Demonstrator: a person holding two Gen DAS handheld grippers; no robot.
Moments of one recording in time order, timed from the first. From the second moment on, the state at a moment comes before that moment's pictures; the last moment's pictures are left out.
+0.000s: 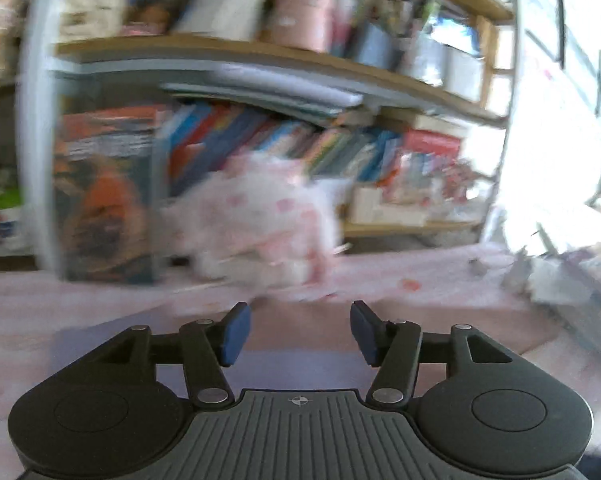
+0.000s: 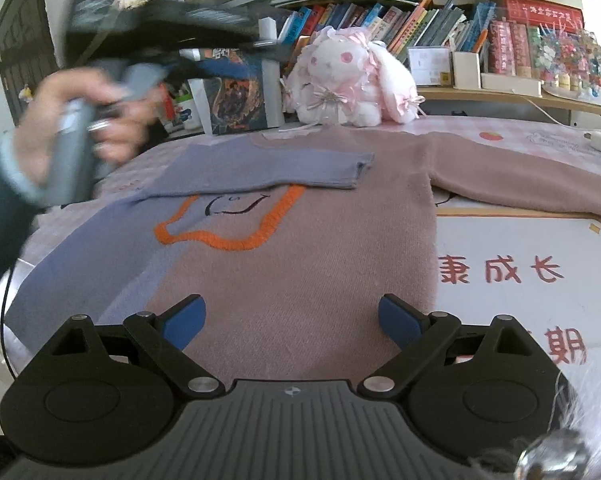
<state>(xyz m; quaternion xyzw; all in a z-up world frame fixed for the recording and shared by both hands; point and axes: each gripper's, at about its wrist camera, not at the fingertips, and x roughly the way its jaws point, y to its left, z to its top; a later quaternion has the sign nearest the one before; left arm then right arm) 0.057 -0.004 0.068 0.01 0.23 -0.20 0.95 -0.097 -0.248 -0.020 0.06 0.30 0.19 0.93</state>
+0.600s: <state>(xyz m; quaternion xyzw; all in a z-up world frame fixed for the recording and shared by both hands) -0.009 0.123 -0.019 0.03 0.31 -0.04 0.95 -0.114 -0.271 -0.013 0.05 0.31 0.09 0.95</state>
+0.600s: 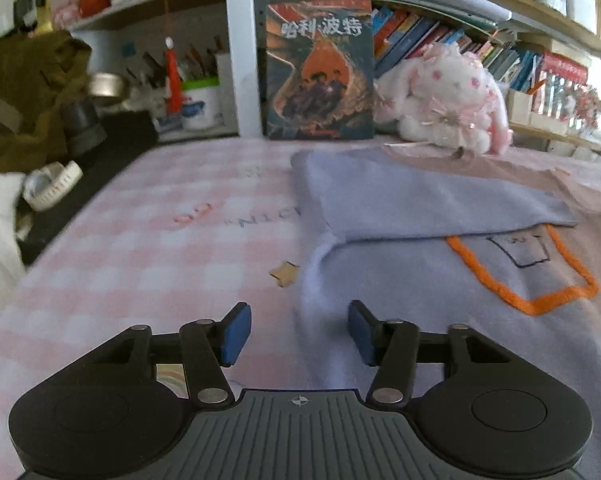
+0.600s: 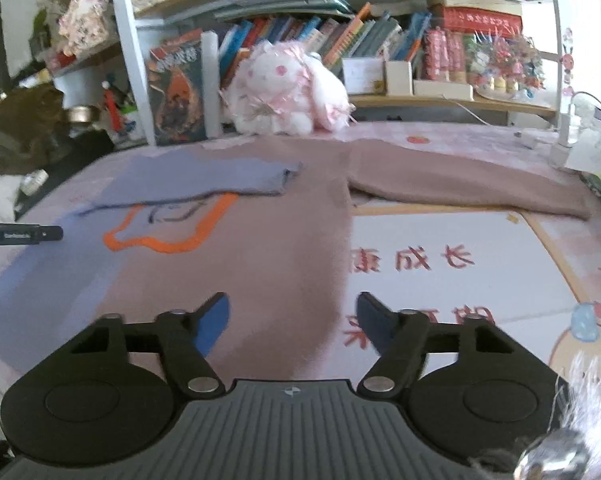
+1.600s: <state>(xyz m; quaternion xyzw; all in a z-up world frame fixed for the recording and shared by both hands) -0.069 0.143 0.006 -0.05 0.25 -0.06 0.97 -0.093 -0.255 -0.004 0.04 0.29 0.14 0.95</state>
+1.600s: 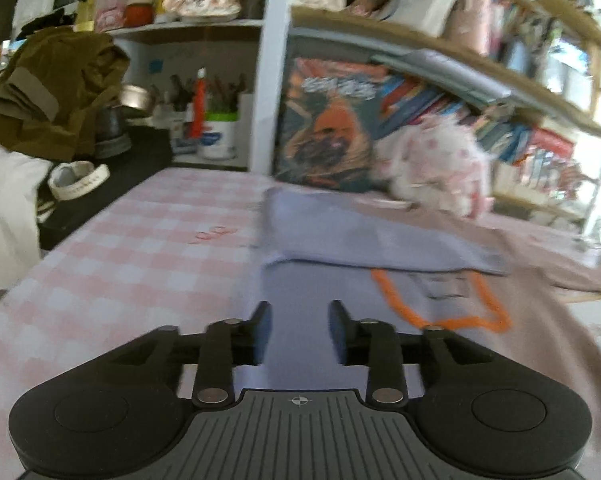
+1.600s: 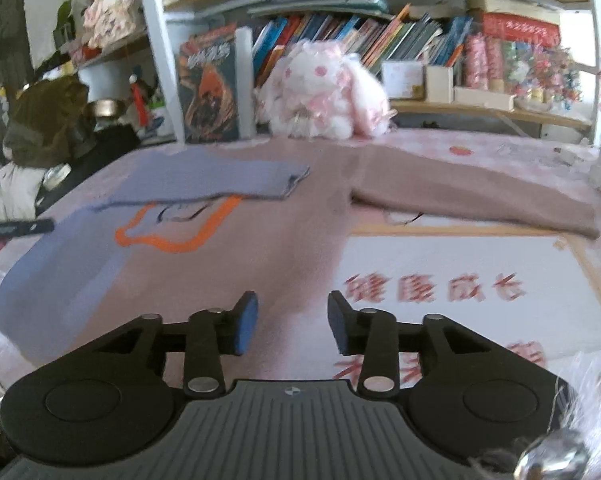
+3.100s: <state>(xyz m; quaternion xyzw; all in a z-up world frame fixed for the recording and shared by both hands) -0.090 0.085 -0.024 0.01 0.27 -0.05 0.96 0.052 -0.457 0.012 0.12 0.32 -0.03 0.94</state>
